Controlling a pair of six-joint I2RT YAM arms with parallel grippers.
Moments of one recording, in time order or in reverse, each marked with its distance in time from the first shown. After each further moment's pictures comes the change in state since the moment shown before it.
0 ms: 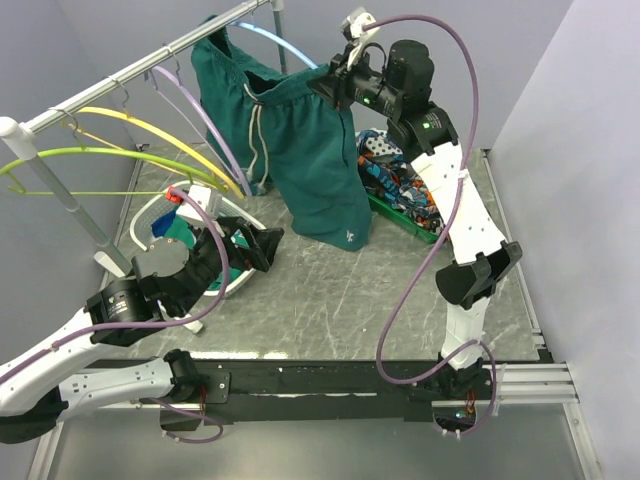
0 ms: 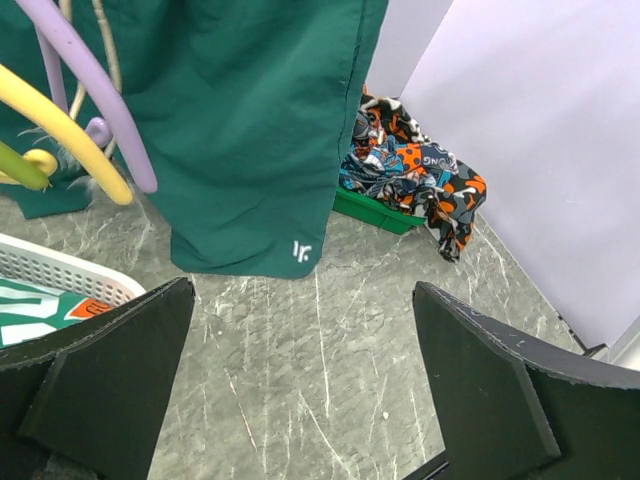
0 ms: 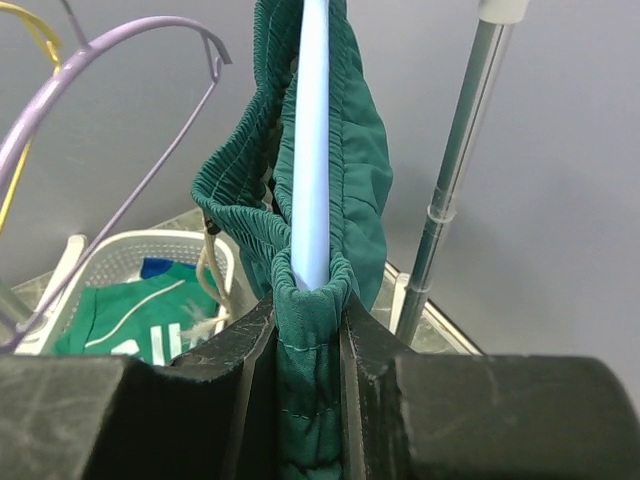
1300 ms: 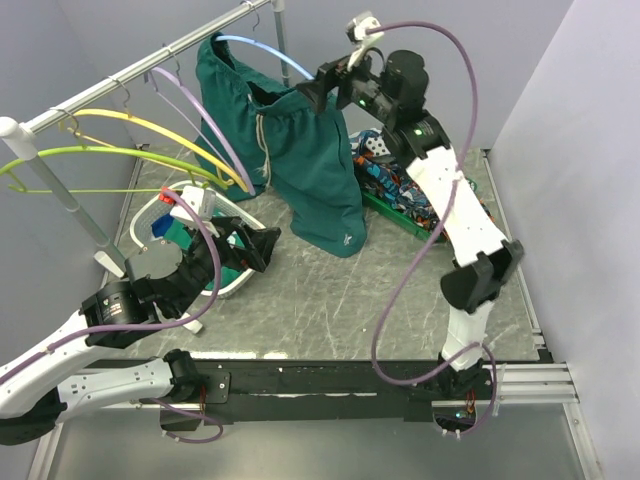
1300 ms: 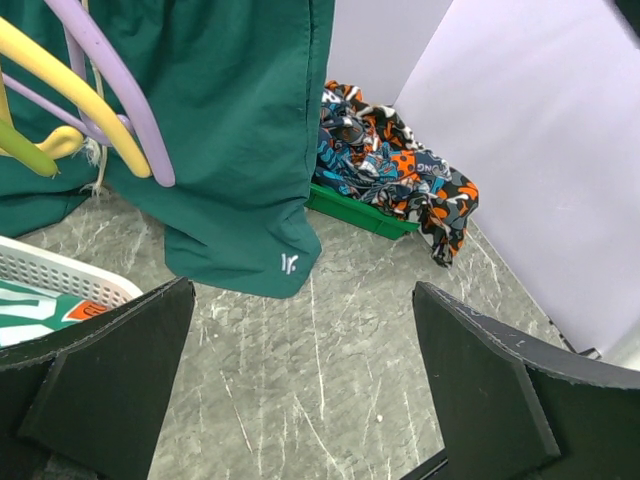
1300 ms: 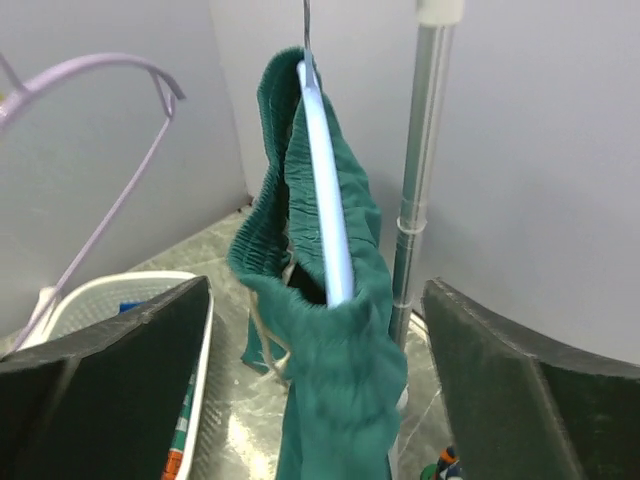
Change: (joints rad) left arm 0.000 -0.019 0.000 0.001 0.001 -0.007; right arm 0.013 -0.008 -0.131 0.188 0.109 0.072
